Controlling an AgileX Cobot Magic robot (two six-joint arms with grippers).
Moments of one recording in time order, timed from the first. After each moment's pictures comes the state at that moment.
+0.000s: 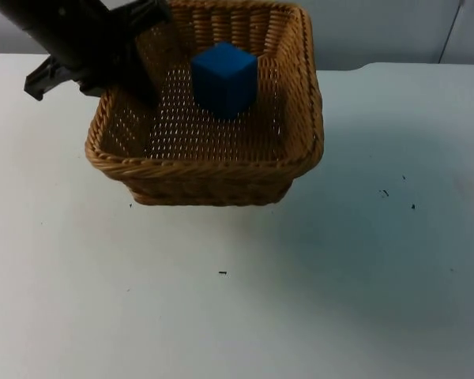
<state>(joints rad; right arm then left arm) 0.57 1.68 -1.80 -0.01 0.98 -0.08 -0.18 2.08 -1.49 -0.74 0.80 0.24</state>
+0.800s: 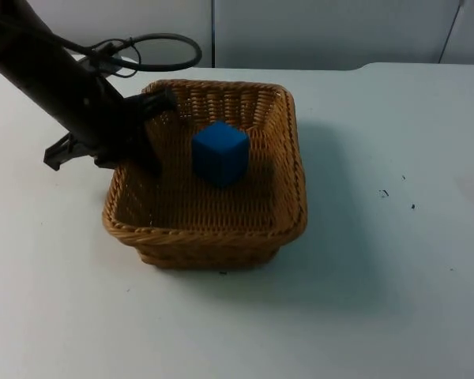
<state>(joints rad) 0.57 1.56 -1.80 0.00 0.99 -0.10 -0.18 2.28 -1.49 -0.79 0.72 0.31</state>
